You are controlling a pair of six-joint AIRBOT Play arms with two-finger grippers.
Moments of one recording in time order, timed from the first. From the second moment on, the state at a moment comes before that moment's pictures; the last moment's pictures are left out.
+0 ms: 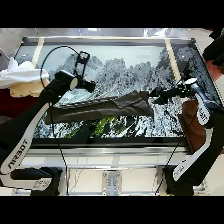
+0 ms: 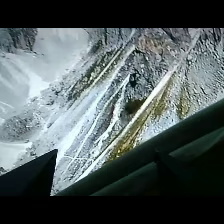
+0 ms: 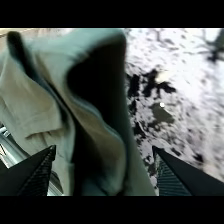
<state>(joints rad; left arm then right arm) -0.44 -1.49 1.38 1.77 -0.83 -1.67 -0.26 -2.00 1.56 -0.71 1.43 1.22</state>
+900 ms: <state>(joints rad) -0.53 -1.70 1.40 1.57 -0.90 -1.62 -0.08 -1.88 1.56 -0.69 1.49 1.20</state>
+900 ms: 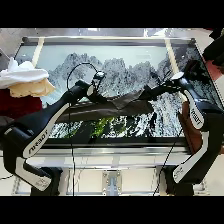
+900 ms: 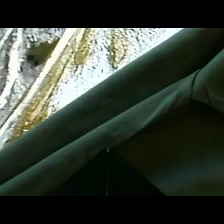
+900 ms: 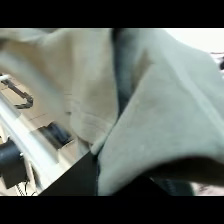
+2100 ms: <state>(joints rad) -0.42 -1.21 1.40 1.72 -0.88 -1.59 0.31 -1.66 1.82 -0.78 1.26 1.47</state>
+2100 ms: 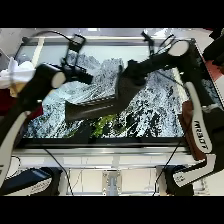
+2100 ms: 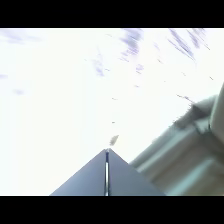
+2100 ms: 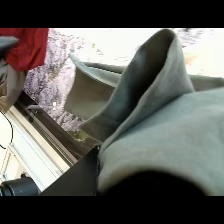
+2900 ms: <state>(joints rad) -0.20 -1.04 1.40 1.74 -1.08 -1.59 0.63 -1.87 1.89 -0.94 1.01 1.58</state>
